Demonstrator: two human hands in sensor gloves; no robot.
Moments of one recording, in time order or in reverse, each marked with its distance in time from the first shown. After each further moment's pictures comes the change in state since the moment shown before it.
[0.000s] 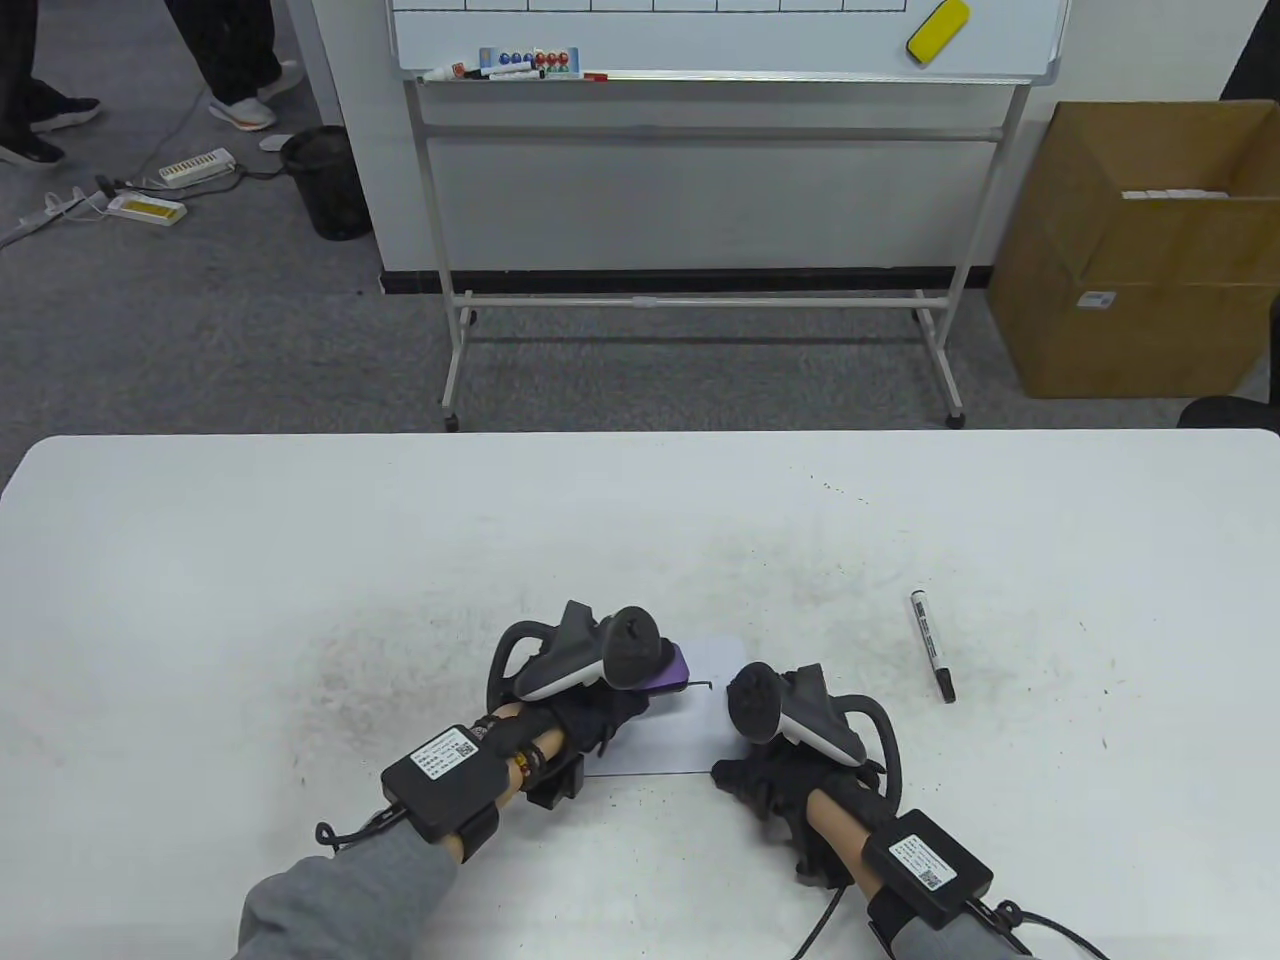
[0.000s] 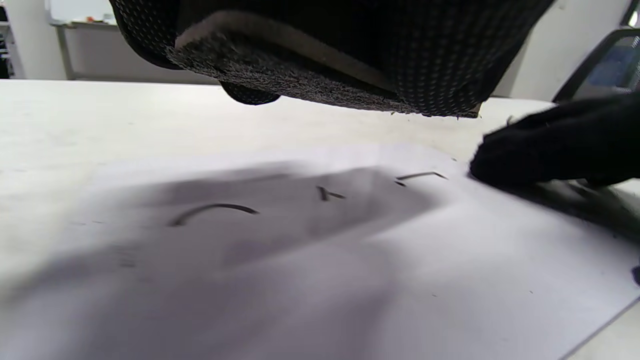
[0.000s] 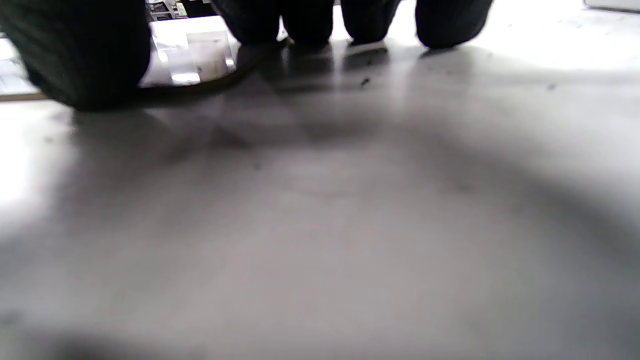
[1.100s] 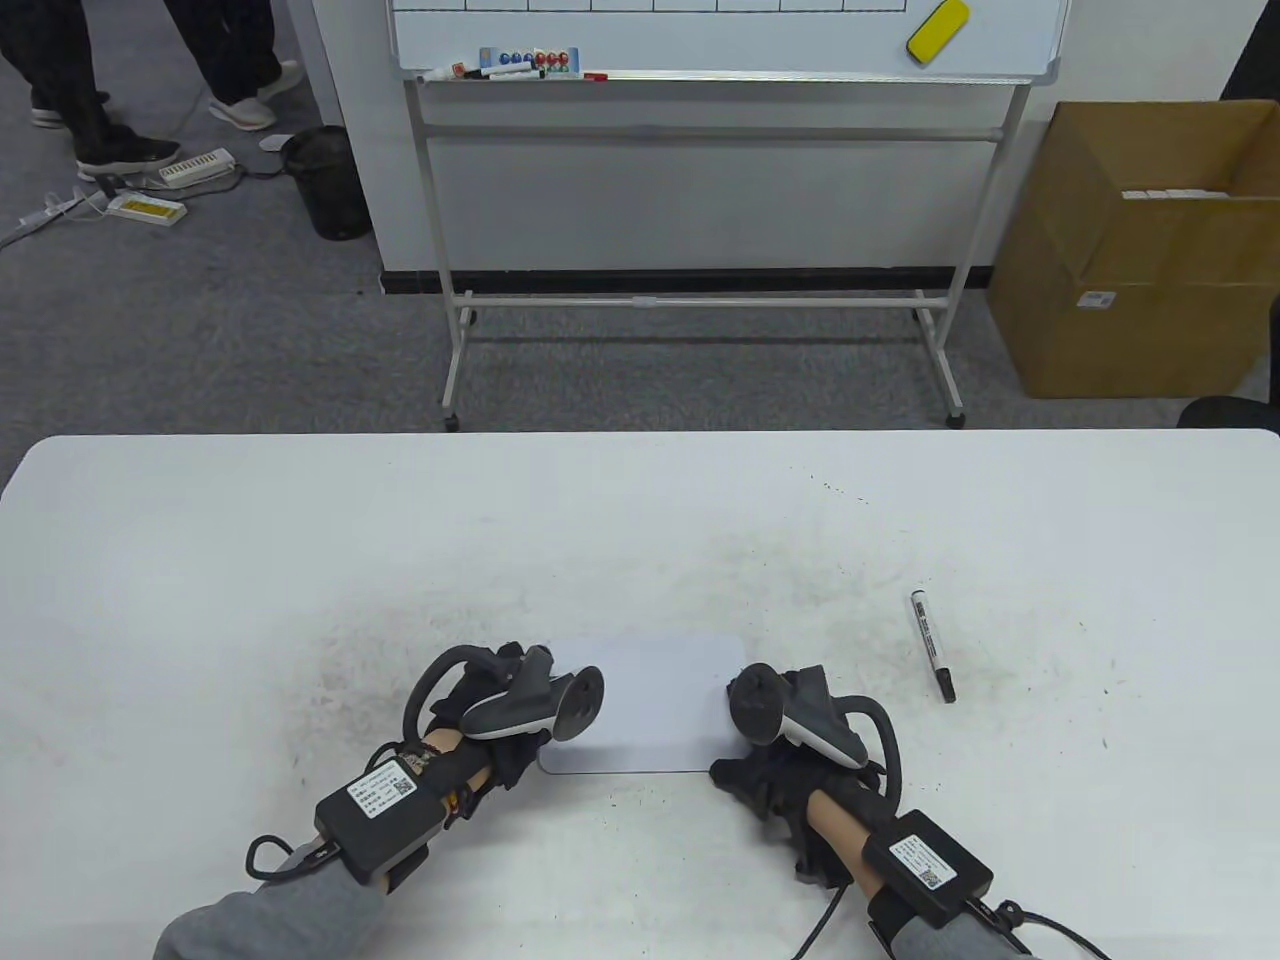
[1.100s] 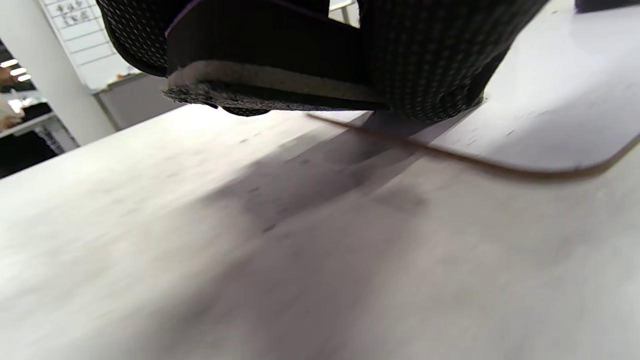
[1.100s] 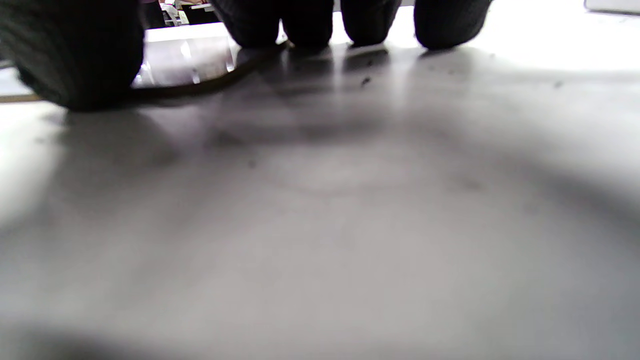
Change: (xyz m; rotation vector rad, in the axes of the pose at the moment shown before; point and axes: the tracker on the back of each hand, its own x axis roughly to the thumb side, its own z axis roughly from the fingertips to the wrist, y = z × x) left_hand -0.066 -0.021 0.054 -0.068 0.041 -0.397; right_hand -0.001 0.000 0.001 -0.017 -0.003 -0.003
